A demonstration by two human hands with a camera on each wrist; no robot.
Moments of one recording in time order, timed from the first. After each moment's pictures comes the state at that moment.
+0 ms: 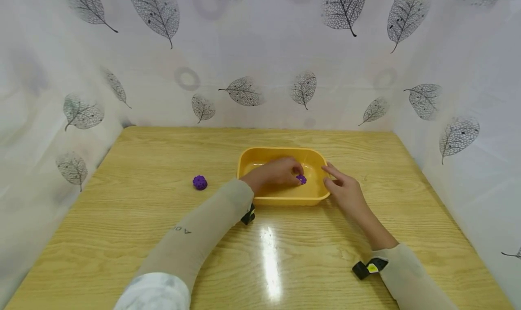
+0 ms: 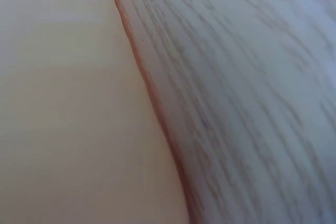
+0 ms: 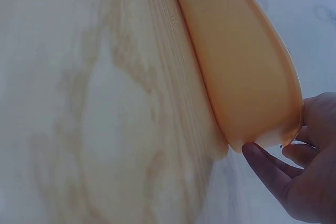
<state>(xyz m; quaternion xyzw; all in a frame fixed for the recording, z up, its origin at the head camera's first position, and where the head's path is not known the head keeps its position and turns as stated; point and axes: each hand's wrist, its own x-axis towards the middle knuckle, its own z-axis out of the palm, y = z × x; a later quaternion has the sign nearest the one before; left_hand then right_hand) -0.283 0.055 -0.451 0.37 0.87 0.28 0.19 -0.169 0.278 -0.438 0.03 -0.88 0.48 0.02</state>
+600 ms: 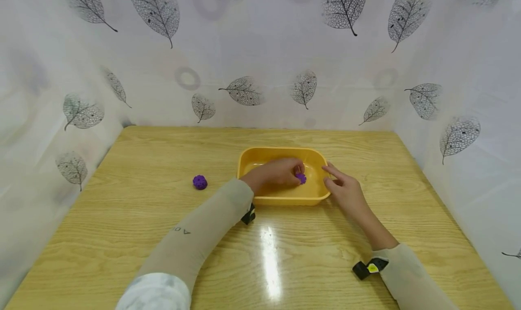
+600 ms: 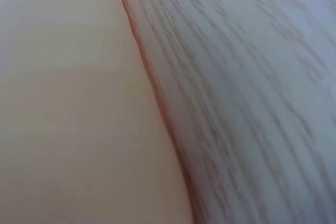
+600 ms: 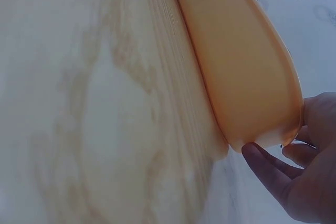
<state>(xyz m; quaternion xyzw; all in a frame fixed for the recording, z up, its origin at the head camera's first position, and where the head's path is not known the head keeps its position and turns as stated) -0.284 0.054 -0.448 0.38 0.85 0.30 0.22 -0.168 0.277 -0.438 0.03 -0.88 0.47 0.03</state>
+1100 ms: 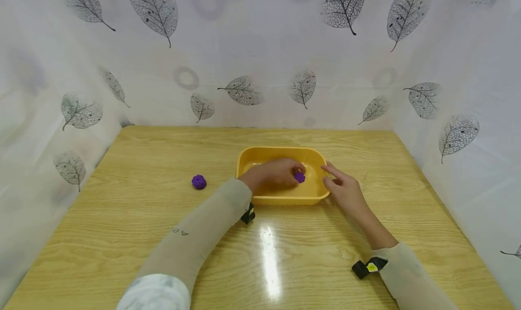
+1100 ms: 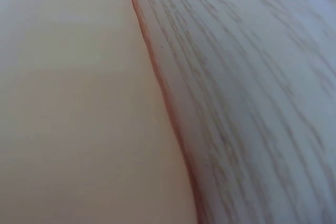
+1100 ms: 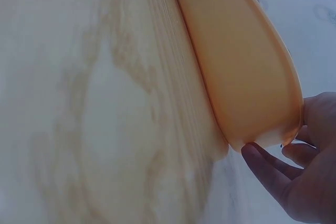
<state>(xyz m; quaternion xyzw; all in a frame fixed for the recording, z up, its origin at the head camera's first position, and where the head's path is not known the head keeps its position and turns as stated) -0.284 0.057 -0.444 0.37 0.86 0.27 0.24 -0.168 0.278 -0.438 0.03 -0.88 0.47 0.02</state>
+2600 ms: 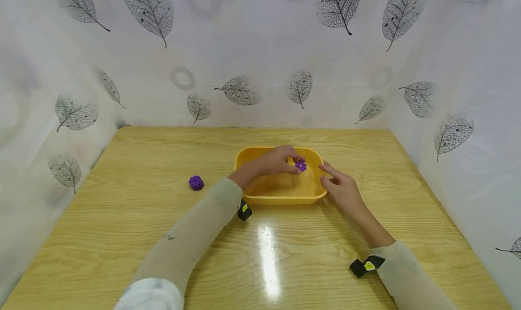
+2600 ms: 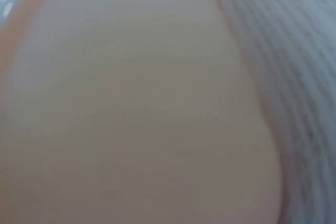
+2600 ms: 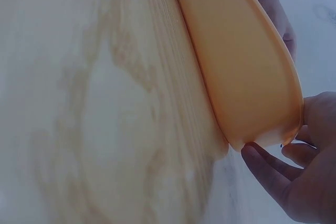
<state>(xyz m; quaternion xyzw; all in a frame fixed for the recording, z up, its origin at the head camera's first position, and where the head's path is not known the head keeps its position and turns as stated) -0.289 0.048 -0.416 0.42 0.84 0.30 0.16 -0.167 0.276 -0.433 0.02 -0.88 0.47 0.01</state>
